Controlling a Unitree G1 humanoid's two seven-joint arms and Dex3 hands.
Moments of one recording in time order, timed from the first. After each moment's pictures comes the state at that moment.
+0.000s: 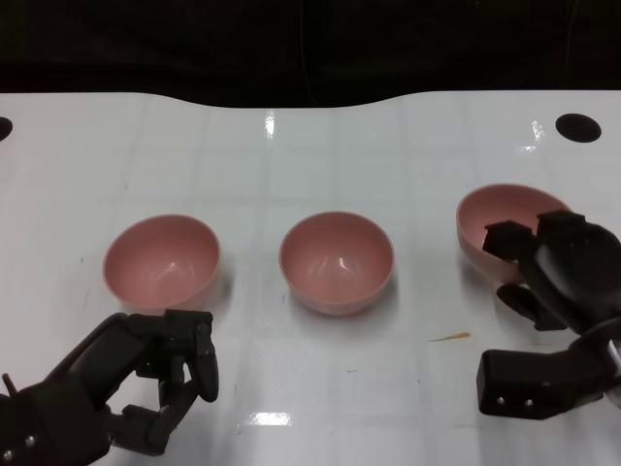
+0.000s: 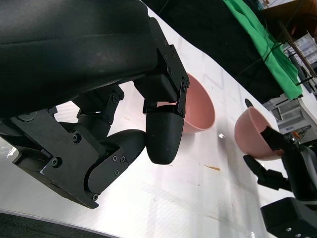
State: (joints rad) left arm 0.08 0.35 -0.04 0.02 0.04 -0.30 -0.44; right arm -0.55 -0.37 0.48 0.88 -0.88 -0.30 -0.67
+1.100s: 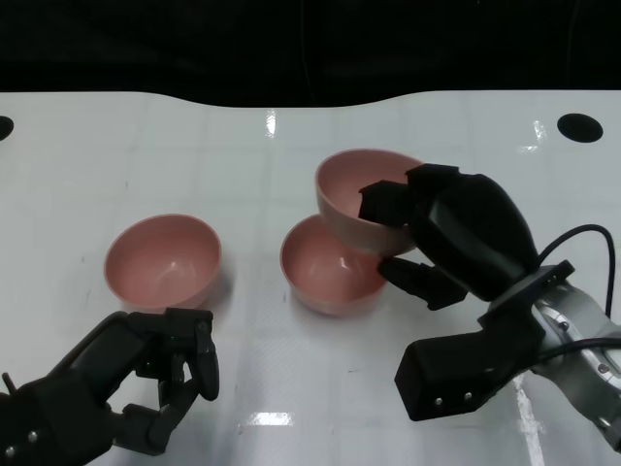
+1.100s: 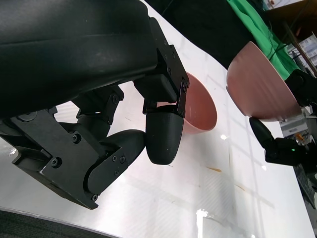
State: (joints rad) left arm 0.09 0.35 -0.04 -0.02 0.04 -0.26 -0.43; right arm -0.51 -0.26 0.44 0.37 -0.78 -0.36 -0.35
